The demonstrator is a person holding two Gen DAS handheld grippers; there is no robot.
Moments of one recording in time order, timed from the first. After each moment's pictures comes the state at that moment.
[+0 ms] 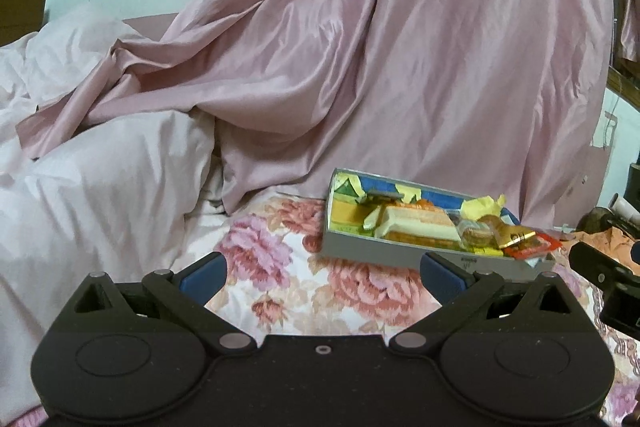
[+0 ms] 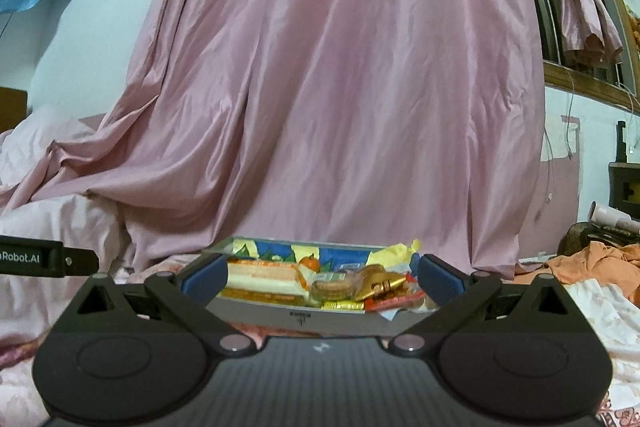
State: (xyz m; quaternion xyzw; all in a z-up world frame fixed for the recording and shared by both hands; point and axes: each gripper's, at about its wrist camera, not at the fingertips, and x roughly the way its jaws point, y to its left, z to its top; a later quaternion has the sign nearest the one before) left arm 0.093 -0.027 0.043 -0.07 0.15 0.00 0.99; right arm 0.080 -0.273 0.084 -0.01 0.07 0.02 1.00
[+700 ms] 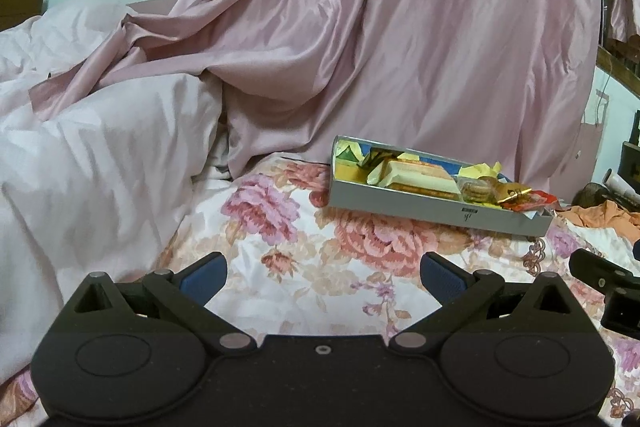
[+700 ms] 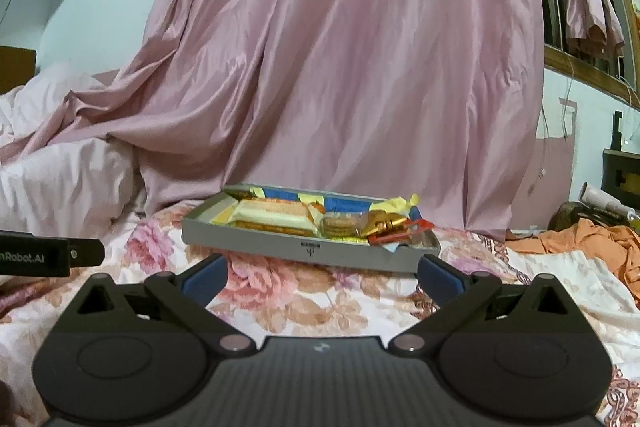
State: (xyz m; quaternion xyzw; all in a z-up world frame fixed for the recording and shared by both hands) left arm 0.064 -0.018 0.005 -0.06 0.17 -0.01 0.98; right arm 0.039 -0.256 0.054 -0.04 0.12 0.01 0.99
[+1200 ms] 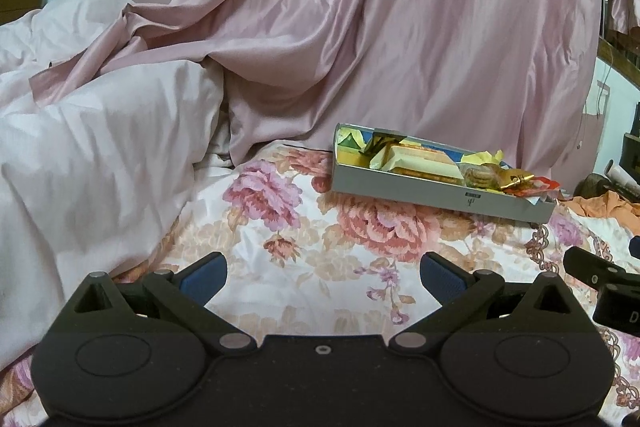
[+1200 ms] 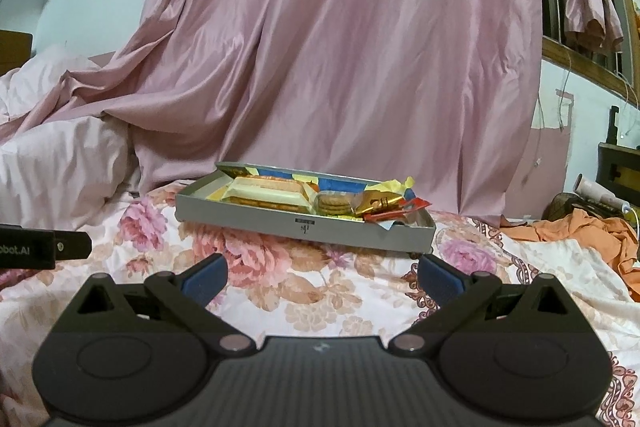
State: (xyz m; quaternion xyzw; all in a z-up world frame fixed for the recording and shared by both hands) left arm 0.064 -0.018 -0.004 -0.06 0.18 -0.01 0.98; right arm 0.040 -0.255 0.041 -0.05 0.14 0.01 0.99
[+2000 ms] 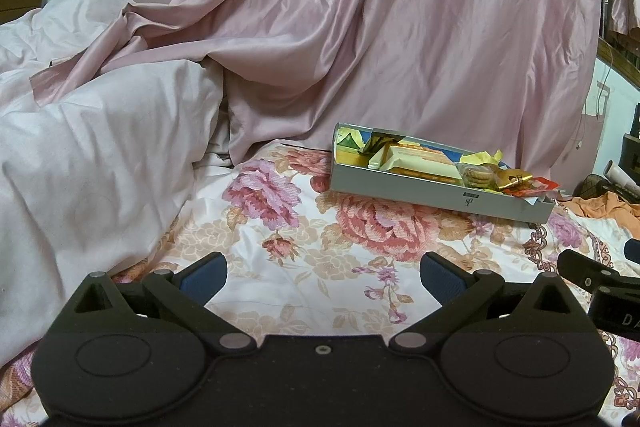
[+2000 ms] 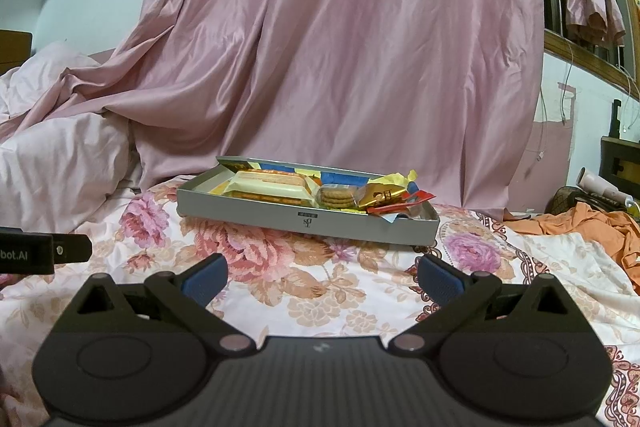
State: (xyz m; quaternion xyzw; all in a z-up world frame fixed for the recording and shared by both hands) left arm 0.062 -0.018 -0.005 -0.06 0.18 -0.01 0.98; right arm 0.042 -0.254 0.040 -0.04 0.14 0.01 0.99
